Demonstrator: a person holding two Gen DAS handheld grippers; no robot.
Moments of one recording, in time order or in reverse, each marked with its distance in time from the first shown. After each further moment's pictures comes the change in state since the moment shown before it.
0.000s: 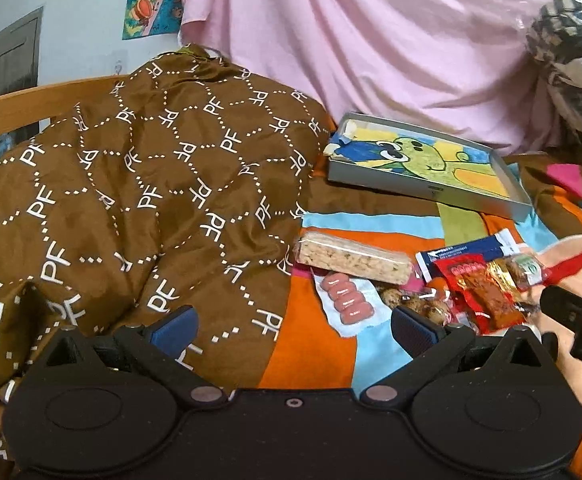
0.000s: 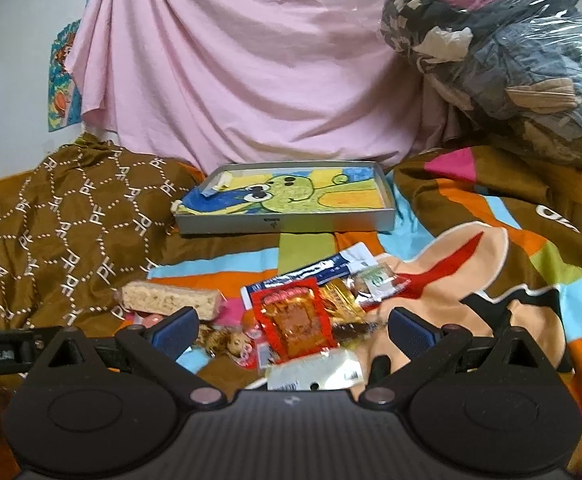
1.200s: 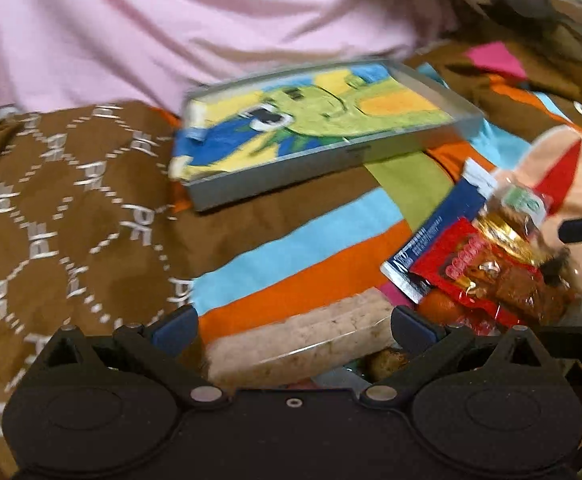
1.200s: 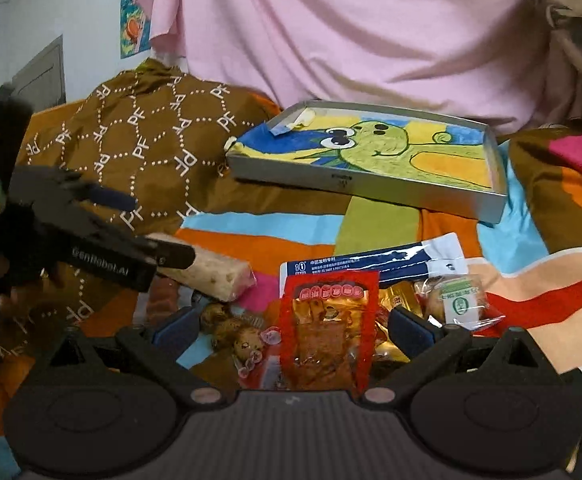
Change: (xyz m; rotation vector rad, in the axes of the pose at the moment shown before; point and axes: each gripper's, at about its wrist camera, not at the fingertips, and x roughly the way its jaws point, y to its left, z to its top) left arm 0.165 -0.052 0.077 0.508 0.128 -0.300; right arm 0.111 -0.020 0.019 -0.188 0.209 0.267
